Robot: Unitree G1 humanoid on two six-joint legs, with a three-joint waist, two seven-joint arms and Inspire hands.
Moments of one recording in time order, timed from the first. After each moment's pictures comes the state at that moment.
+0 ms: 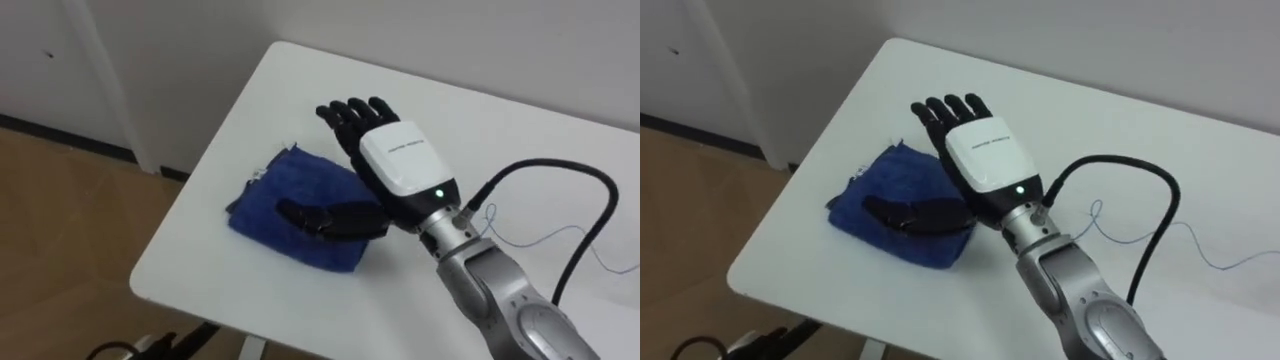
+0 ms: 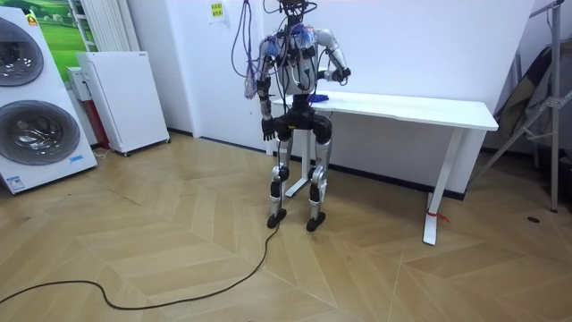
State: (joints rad) left arm 0.03 0.33 -0.15 0.90 0.50 0.10 -0.10; right arm -0.08 -0.46 0.52 -0.06 -1.00 0.01 -0.14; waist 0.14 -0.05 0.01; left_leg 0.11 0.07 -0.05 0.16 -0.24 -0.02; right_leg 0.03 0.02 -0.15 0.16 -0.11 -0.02
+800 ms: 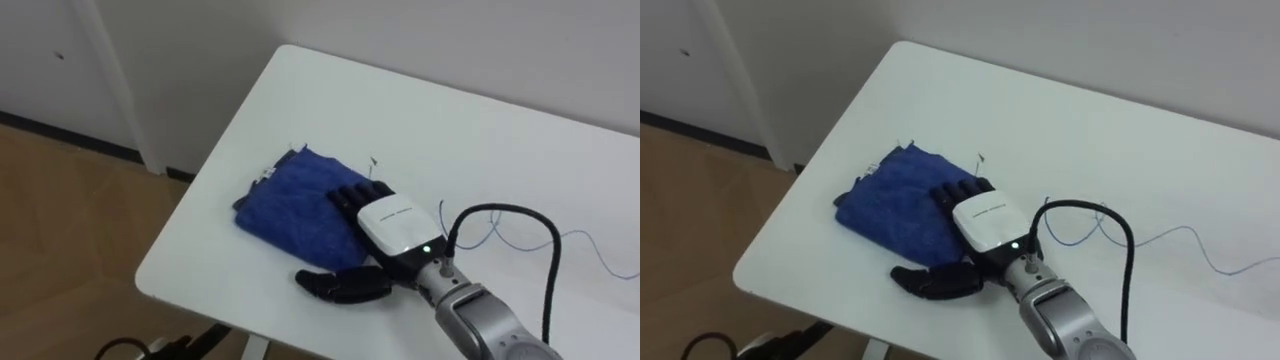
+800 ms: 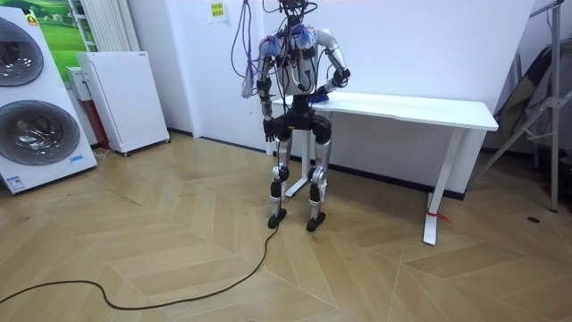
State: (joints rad) left arm 0.01 0.30 -0.15 0.92 0.51 0.11 -0.15; right arm -0.01 -0.45 0.57 0.11 -1.13 0.04 -0.06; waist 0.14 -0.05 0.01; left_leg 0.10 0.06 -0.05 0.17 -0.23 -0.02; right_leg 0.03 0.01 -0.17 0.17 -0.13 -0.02
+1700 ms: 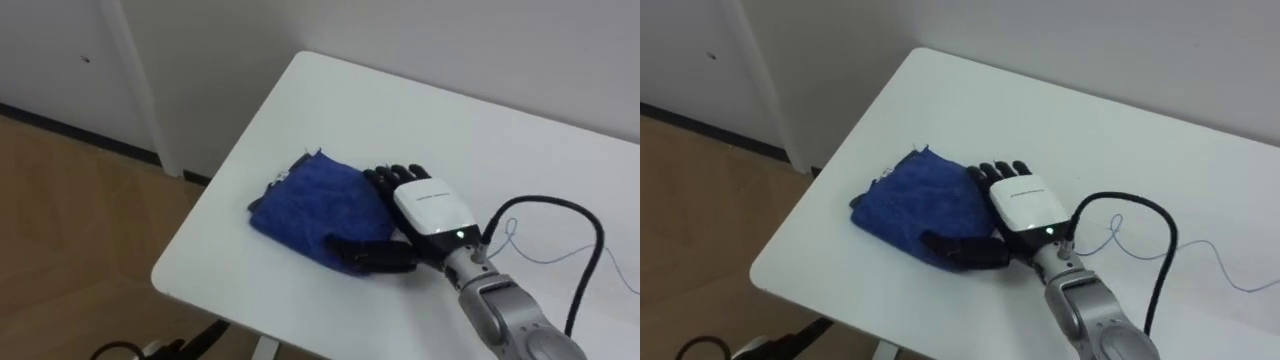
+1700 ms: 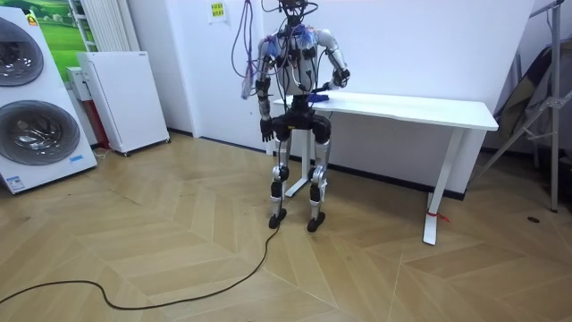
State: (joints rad) left arm 0.03 0.31 -0.12 0.92 0.51 0.11 -0.15; right arm -0.04 -0.45 0.42 0.19 -1.01 0.03 -0.18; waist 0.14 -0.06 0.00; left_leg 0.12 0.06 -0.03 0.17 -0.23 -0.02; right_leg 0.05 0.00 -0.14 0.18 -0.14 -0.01
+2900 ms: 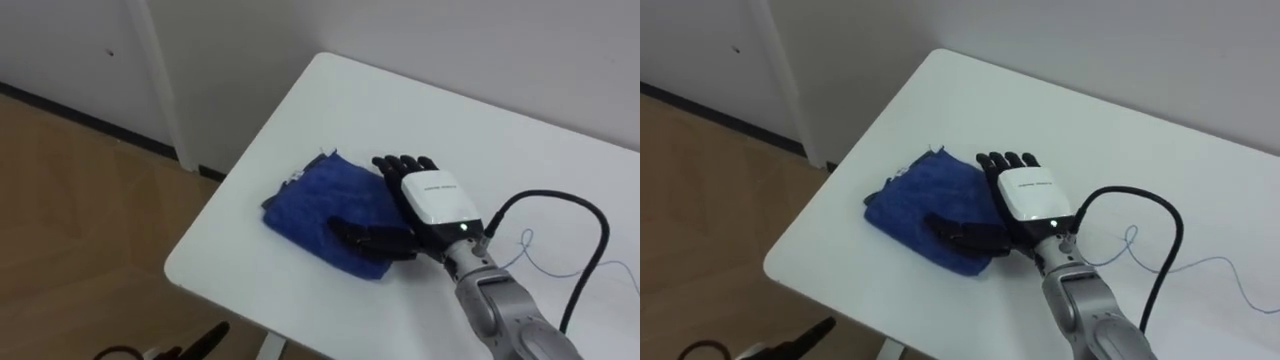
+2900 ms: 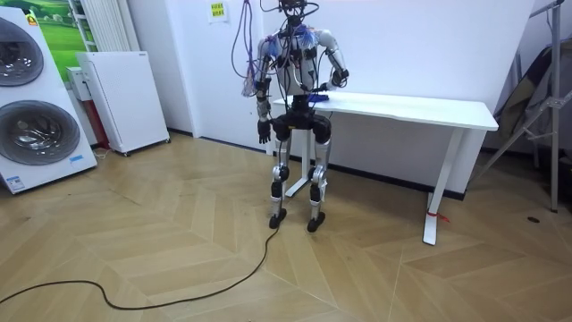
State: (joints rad) left arm 0.04 0.30 -0.12 0.92 0.50 0.13 -0.15; right arm -0.06 -0.42 0.46 0.26 -0.96 0.09 -0.18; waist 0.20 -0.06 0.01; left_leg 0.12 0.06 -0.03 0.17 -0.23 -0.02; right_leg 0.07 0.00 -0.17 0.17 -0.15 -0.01
